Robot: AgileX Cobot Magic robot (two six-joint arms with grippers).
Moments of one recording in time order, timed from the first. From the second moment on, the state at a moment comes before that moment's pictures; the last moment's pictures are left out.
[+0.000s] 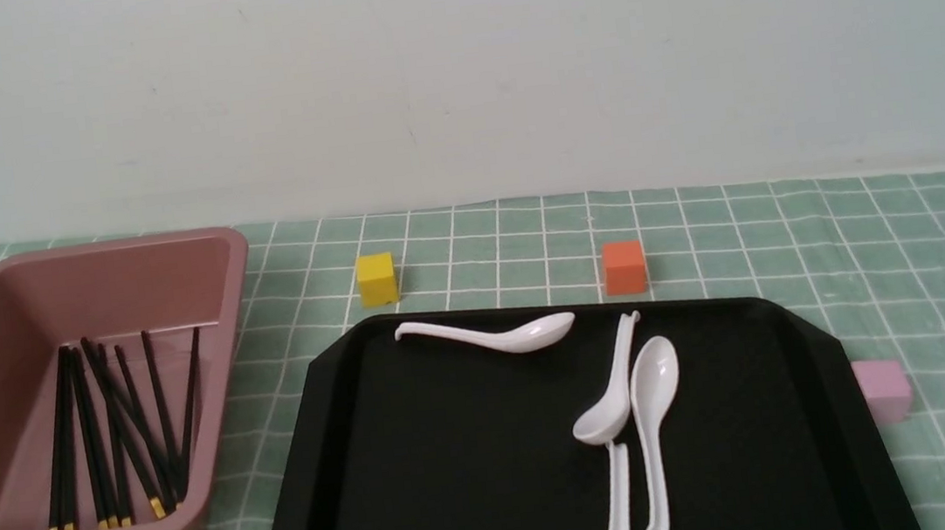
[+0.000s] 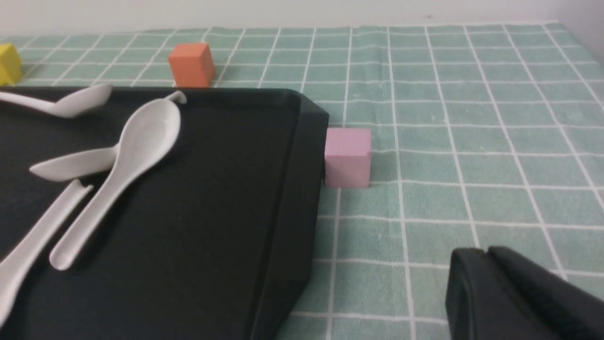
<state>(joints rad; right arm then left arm) 0.06 -0.01 0.02 -0.07 0.36 0.18 -0.08 -0.01 0.03 0.06 0.39 -0.38</state>
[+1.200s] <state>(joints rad) 0.06 -0.01 0.02 -0.07 0.37 0.18 -0.08 -0.01 0.03 0.07 0.39 -0.38</state>
